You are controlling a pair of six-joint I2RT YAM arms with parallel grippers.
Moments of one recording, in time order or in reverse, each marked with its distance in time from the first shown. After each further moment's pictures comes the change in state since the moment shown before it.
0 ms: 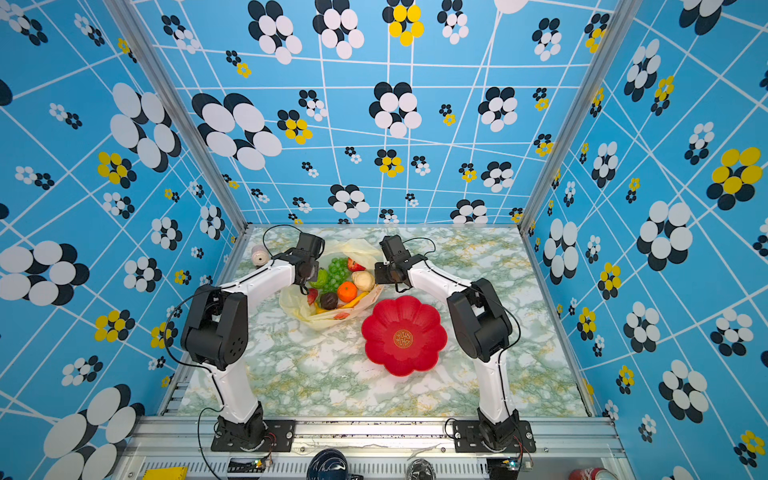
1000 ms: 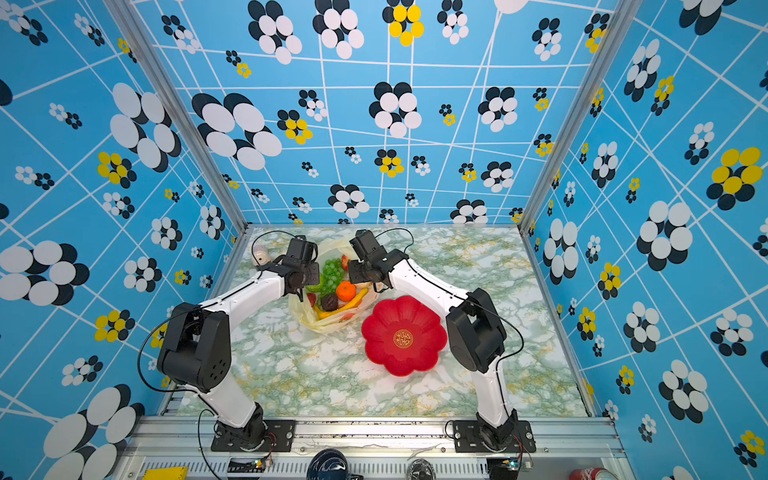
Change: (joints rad) left arm -0.014 -0.156 -0.139 0.103 0.193 -0.084; right arm 0.196 -0.041 0.216 -0.205 0.114 0.032
